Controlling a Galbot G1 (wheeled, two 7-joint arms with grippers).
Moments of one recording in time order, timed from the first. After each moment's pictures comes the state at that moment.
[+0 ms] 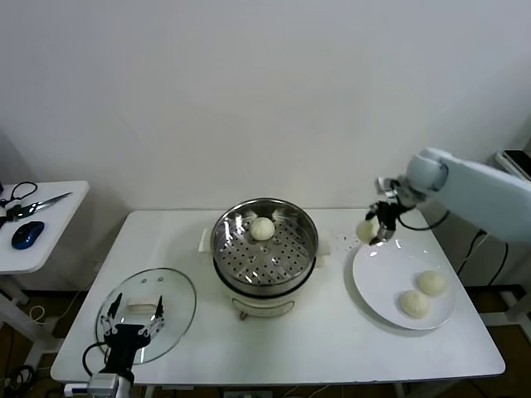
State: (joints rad) left arm 1.71 -1.42 -0.67 -2.04 0.02 -0.01 -0.03; right arm 0.64 0.86 -1.41 1.08 0.51 -0.23 -1.07
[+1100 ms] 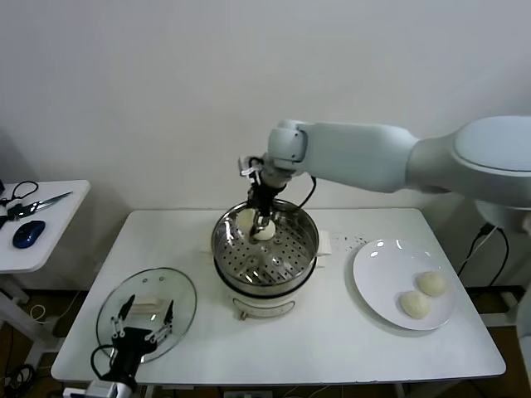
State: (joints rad) left arm 1.74 -1.34 -0.65 -2.04 -0.07 -0.06 0.01; right arm 0.69 1.41 -1.60 1.07 0.89 -0.36 -0.88
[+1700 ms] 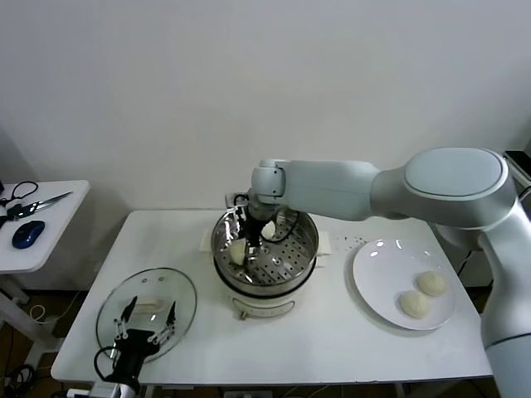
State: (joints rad) left arm 1.74 -1.36 -0.64 -2.02 -0.06 -0.06 0.01; right arm 0.60 1.46 -1.61 1.04 0.87 -0.37 -0.85
